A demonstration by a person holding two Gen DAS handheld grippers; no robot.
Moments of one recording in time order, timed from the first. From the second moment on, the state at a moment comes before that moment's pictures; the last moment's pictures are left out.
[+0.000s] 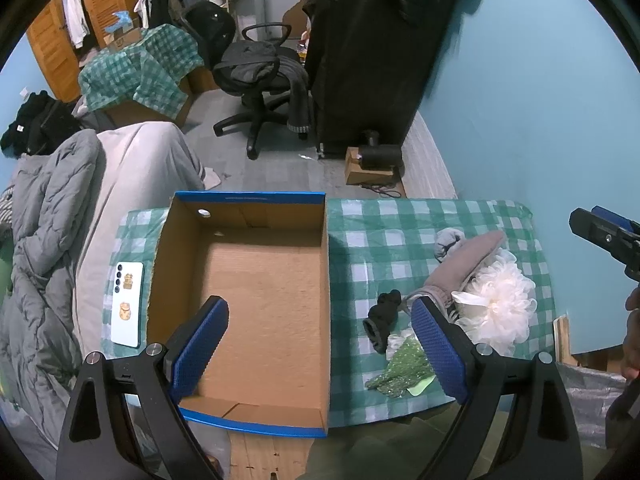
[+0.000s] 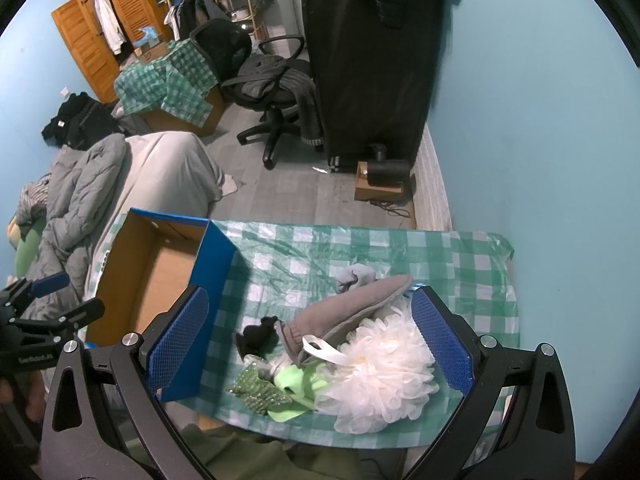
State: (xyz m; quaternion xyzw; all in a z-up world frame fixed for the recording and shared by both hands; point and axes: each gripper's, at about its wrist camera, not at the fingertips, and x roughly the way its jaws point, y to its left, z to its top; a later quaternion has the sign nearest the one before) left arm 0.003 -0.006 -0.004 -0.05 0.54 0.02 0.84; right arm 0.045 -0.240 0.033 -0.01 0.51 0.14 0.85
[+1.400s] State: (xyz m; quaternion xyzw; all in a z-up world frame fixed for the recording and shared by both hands) left arm 0.071 -0.100 -0.089 0.05 0.59 -0.11 0.80; right arm 0.050 -0.324 -0.089 0.03 0.61 0.09 0.78
